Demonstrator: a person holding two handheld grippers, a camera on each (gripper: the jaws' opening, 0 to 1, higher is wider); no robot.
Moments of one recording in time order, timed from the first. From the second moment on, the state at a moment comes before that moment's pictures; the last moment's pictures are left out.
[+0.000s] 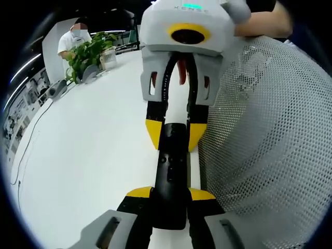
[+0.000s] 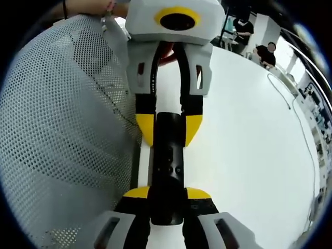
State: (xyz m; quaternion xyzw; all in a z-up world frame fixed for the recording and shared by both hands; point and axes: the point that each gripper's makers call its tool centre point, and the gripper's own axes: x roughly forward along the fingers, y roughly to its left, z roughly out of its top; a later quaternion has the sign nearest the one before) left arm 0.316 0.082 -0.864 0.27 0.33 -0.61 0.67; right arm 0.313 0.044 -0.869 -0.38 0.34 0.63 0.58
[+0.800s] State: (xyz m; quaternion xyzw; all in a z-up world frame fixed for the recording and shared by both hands) left arm 0.349 0.100 -0.812 0.15 0.36 -0.51 0.77; right arm 0.318 0.047 -0.869 -0.35 0.36 0.62 0.60
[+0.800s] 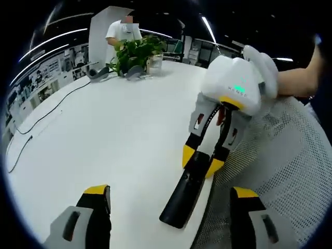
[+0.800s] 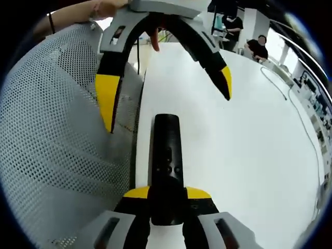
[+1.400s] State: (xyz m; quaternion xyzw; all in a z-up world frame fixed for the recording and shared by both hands) left arm 0.341 0.127 -0.750 0.10 0.30 -0.45 0.84; right arm 0.318 0.048 -0.868 -0.35 0.36 0.62 0.61
